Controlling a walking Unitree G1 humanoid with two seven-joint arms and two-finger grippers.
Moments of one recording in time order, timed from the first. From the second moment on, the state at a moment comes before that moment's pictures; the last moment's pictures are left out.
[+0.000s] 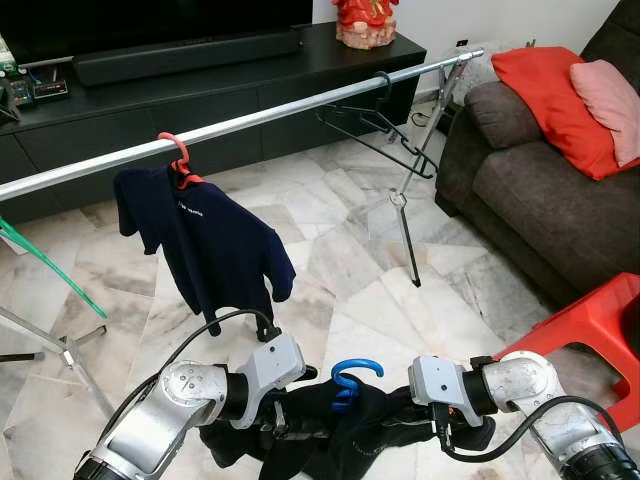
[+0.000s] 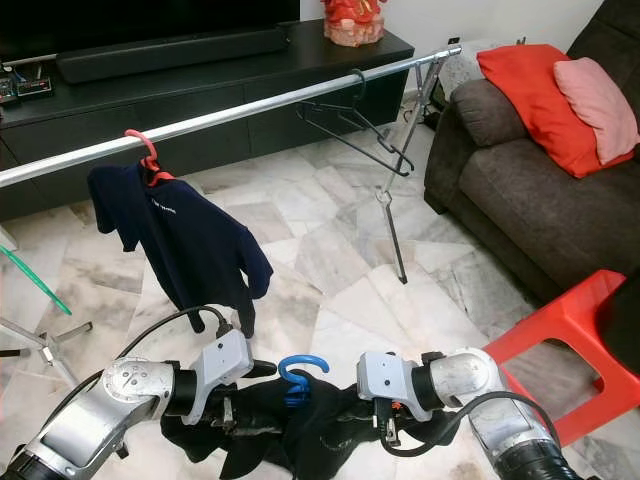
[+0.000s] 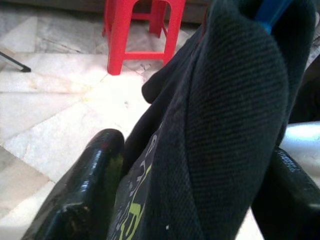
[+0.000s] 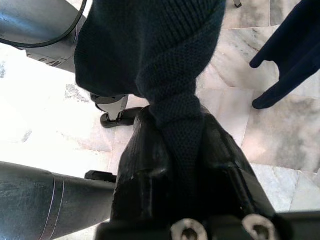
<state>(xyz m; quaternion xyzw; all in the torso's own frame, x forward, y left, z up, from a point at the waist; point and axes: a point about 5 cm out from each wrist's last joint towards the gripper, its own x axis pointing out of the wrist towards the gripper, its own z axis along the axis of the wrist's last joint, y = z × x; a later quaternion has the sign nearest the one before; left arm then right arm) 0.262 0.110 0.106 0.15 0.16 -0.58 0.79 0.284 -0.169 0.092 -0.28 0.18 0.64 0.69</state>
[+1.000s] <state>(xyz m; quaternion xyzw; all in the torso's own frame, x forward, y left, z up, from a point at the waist) 0.259 0.112 0.114 0.14 0.15 -0.59 0.78 0.292 -0.165 0.101 -0.28 0.17 0.64 0.70</state>
